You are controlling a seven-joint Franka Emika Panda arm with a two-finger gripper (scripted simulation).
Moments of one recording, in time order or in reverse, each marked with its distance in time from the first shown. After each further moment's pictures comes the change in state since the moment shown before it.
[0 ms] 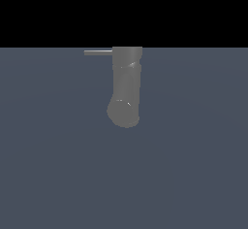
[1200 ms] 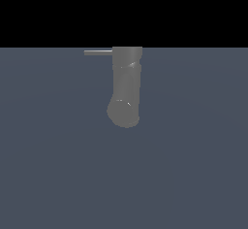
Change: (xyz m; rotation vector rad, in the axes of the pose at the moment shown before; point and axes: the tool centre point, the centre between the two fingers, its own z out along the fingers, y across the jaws) arm 0.098 -0.020 0.016 0.078 -0.033 0.405
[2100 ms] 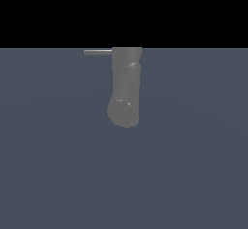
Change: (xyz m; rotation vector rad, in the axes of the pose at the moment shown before) arm 0.085 -0.062 0.049 0.005 -0.015 0.459
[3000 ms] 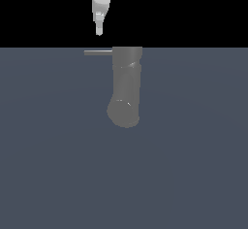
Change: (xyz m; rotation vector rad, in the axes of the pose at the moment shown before) arm 0.038 -0.087 0.075 -0.017 0.067 0.453
